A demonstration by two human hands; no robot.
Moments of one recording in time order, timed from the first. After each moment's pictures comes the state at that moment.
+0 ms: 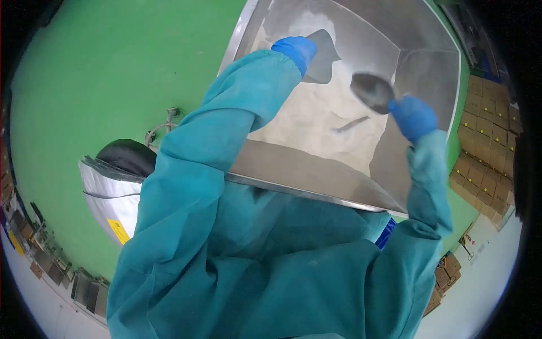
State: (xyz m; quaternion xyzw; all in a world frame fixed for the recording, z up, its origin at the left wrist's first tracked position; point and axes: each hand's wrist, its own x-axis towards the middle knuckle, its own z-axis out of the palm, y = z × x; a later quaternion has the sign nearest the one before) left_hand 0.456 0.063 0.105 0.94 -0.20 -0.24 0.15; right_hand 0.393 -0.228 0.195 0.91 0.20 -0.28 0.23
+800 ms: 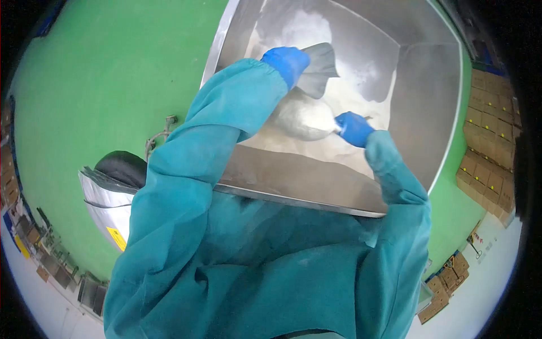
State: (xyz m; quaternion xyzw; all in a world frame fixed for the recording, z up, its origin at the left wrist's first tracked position) left_hand 0.445 0.050 0.088 0.92 -0.28 -0.22 0.15; right_hand 0.347 -0.203 0.060 0.88 0.16 -0.43 -0.12
